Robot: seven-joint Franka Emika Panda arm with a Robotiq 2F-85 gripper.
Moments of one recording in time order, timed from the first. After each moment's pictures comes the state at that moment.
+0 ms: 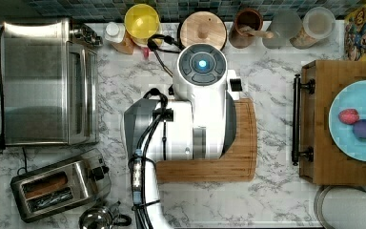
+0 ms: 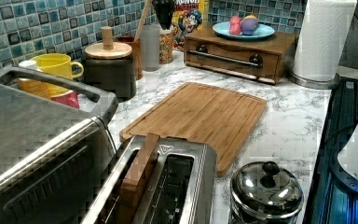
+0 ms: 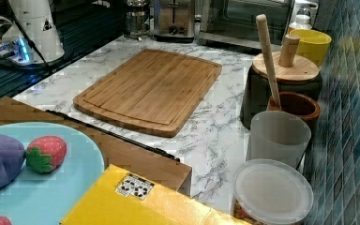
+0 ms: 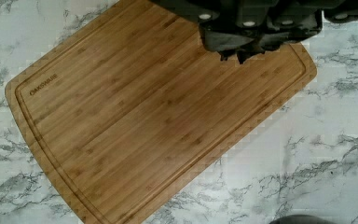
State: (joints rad) arm 0.01 0.06 0.00 -1.88 0.05 0.25 -0.09
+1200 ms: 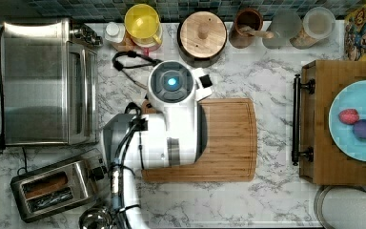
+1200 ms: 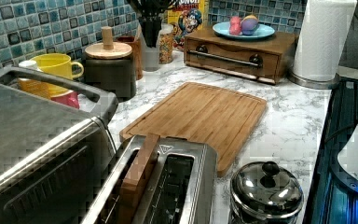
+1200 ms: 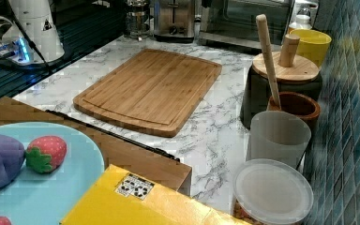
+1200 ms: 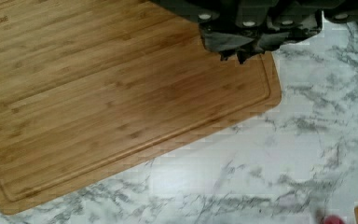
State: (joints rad) arm 0.02 0.05 0.10 -2.00 0.08 0.44 -0.32
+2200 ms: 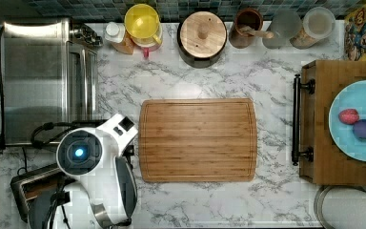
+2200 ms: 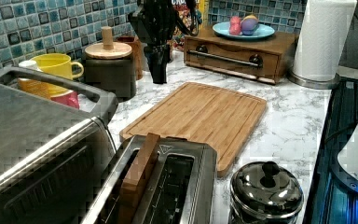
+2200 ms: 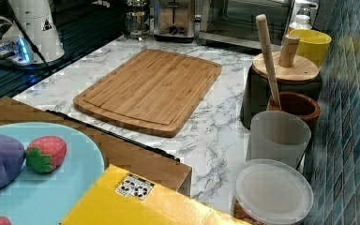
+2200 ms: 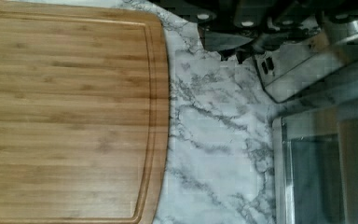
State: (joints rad) arm 0.12 -0.14 0.32 -2.24 0.21 0.50 -0.47
